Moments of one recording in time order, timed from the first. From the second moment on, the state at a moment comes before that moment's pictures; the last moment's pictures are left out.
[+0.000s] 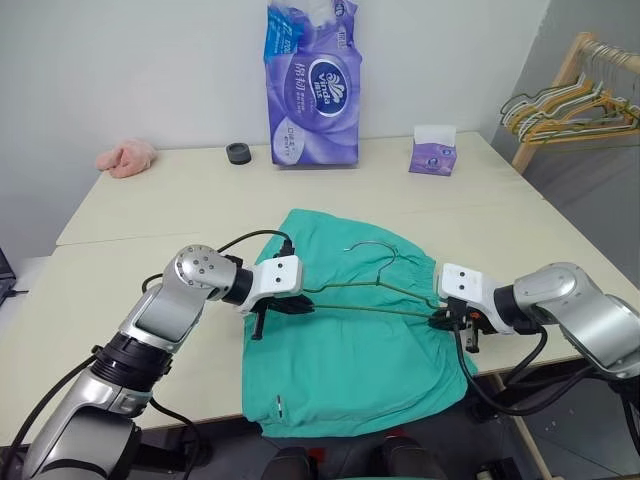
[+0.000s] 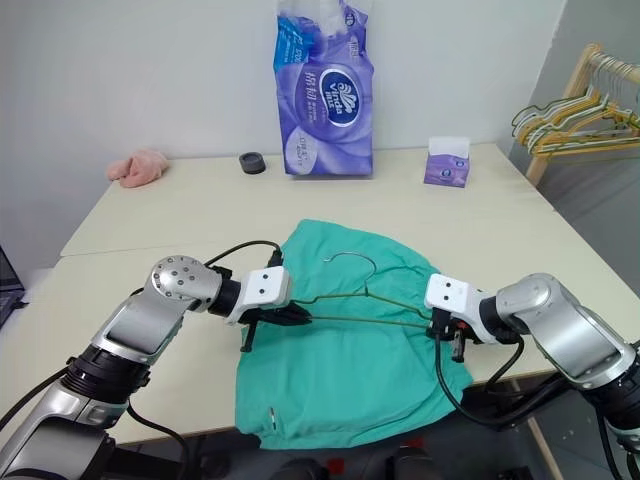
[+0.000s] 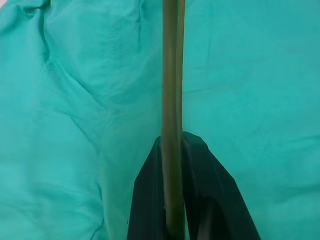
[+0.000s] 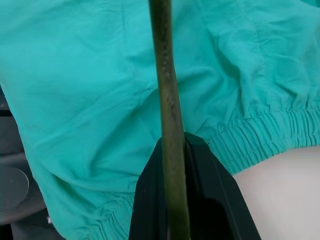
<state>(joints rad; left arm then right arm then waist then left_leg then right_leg) -0.53 0.70 -0.31 -0.03 -0.08 0.33 -1.30 -0.44 -0.98 0.37 -0.42 0.23 0.87 1.06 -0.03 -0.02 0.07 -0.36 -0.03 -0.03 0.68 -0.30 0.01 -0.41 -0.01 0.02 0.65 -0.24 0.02</state>
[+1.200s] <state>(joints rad) -0.54 0.68 -0.11 0.09 -0.44 0.64 -1.33 0.40 -0.86 -0.47 -0.51 0.40 1.11 0.84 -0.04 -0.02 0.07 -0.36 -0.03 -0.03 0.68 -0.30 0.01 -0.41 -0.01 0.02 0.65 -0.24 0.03</state>
